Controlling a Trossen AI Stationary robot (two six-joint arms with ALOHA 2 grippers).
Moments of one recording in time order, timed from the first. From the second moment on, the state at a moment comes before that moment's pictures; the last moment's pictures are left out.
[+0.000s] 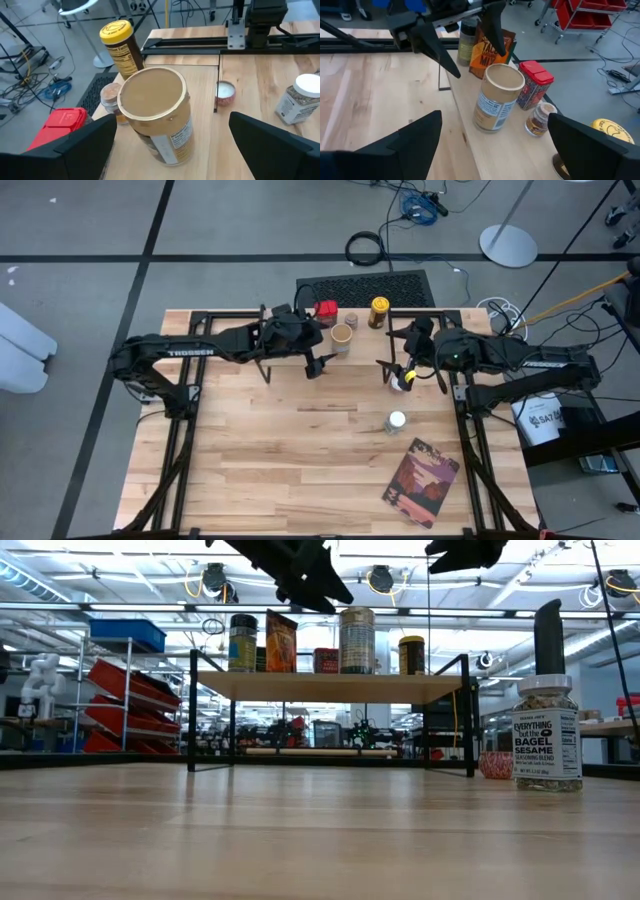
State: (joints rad) left arm 0.20 1.52 1.28 -0.19 -0.15 0.17; right arm -0.03 0.94 1.01 -0.48 0.36 -0.03
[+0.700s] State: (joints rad) left arm 0.19 1.45 1.28 -0.21 -0.11 0.17; right arm -0.31 1.29 1.01 -0.12 0.07 -0.15
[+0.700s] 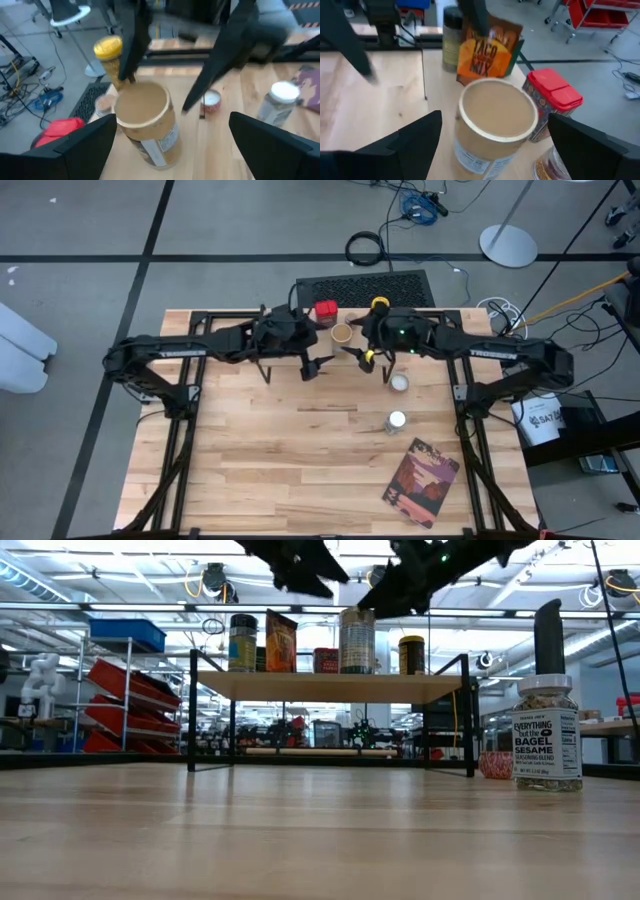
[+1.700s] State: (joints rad) left arm 0.14 1.37 1.28 -0.27 -0.11 0.16; right arm -0.33 1.40 1.01 -0.02 -0.03 -0.12
